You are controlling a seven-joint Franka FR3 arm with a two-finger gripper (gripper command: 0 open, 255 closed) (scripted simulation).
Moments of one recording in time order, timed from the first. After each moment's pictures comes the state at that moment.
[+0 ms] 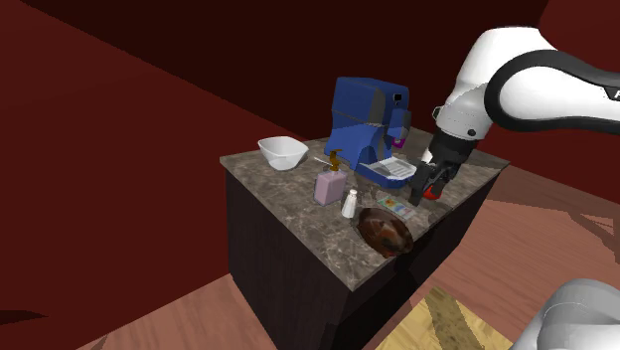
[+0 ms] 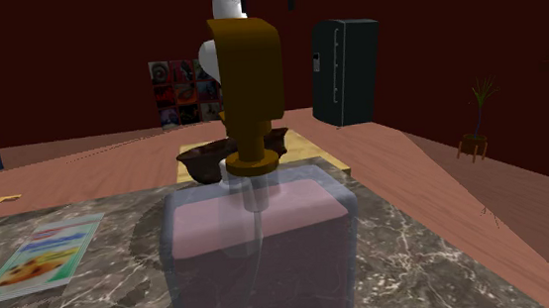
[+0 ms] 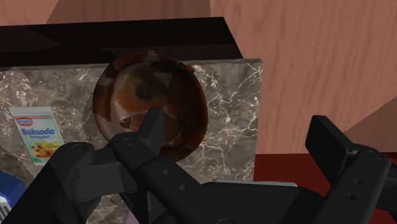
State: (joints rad) arm -0.01 -0.80 0.01 -2.43 0.02 1.69 0.05
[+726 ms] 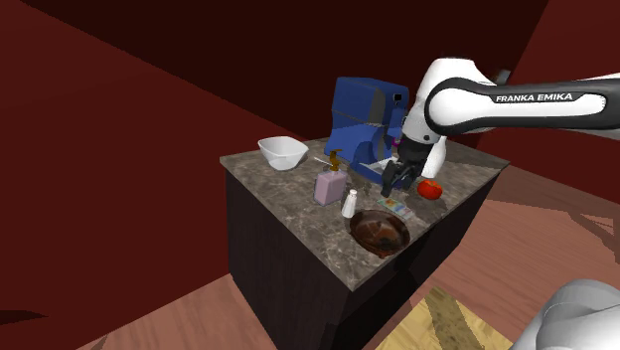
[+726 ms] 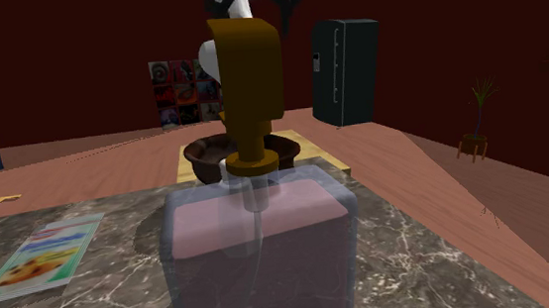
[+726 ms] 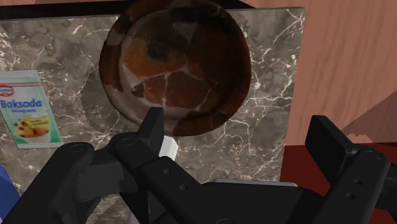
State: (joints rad) arm -0.03 -0.49 -0.08 -2.35 0.00 1.92 -0.05
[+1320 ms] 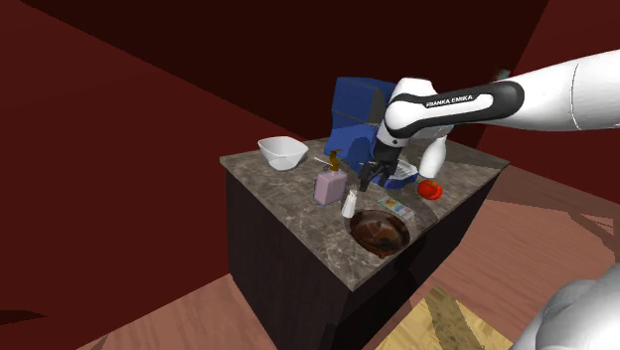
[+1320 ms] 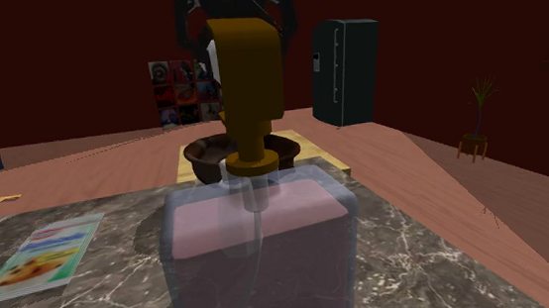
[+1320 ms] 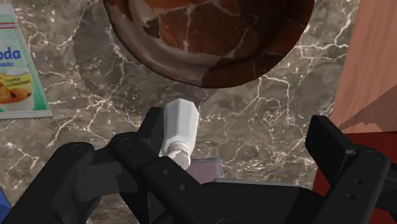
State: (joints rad) arm -0.04 -0.14 -0.16 -2.16 0.06 2.07 -0.17
